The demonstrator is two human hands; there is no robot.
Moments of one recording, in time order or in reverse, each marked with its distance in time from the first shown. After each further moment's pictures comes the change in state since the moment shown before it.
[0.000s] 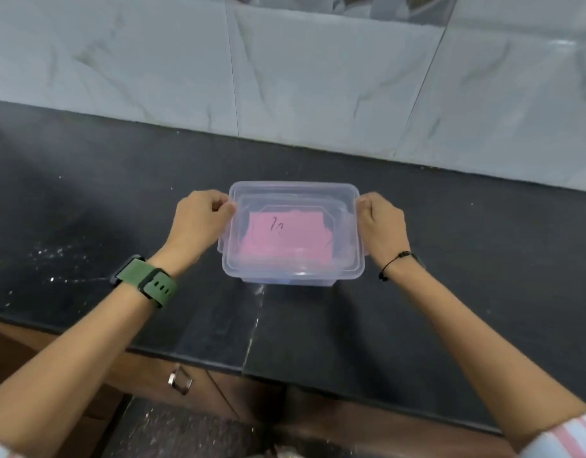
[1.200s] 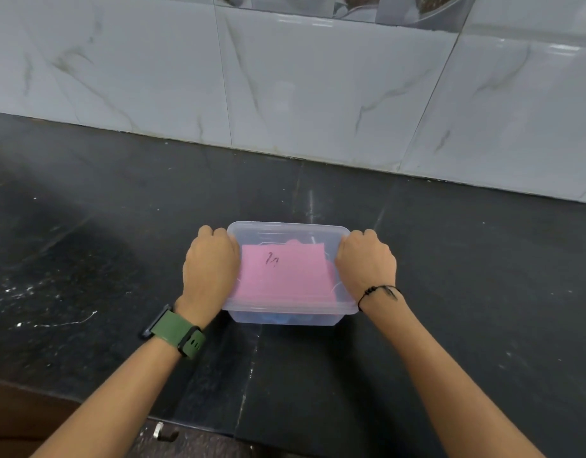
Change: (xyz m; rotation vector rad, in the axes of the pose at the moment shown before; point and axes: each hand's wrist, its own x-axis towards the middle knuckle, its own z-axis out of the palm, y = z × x) left_hand 0.025 -0.013 0.057 0.412 0.058 -0.068; right_hand 0.029 -0.003 0.040 -0.618 -0.172 0.151
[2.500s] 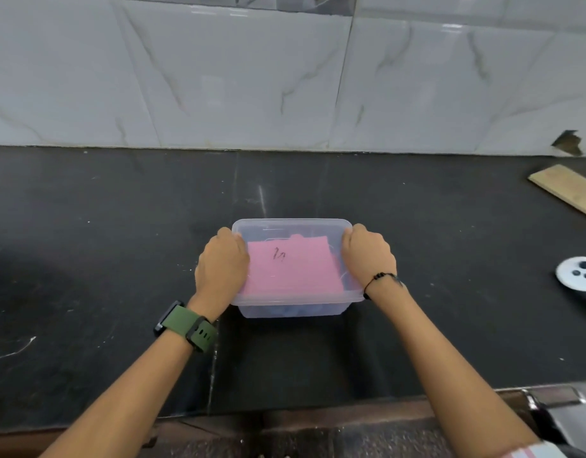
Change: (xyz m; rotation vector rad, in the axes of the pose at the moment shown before) left_hand -0.040 0.066 0.020 -0.223 -0.232 0.093; right_hand -0.041 0.084 -0.015 0.222 0.001 0.317
